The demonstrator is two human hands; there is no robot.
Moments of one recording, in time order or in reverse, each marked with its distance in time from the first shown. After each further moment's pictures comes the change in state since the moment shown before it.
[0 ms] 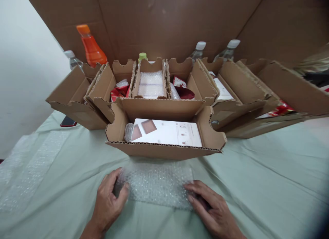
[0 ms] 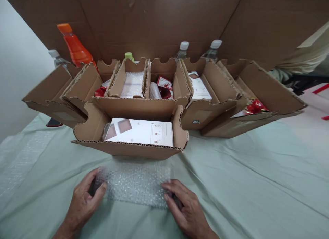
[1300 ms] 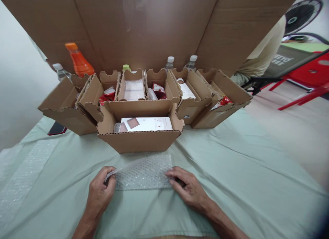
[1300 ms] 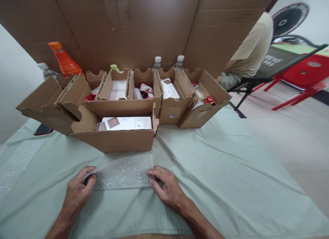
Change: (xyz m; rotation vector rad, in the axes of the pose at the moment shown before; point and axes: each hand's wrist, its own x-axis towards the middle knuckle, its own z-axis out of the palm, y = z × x) left_hand 0.004 -0.004 -0.005 -0.160 -0.063 -0.049; right_hand 0.001 -0.020 0.000 0.189 -0.042 -0.020
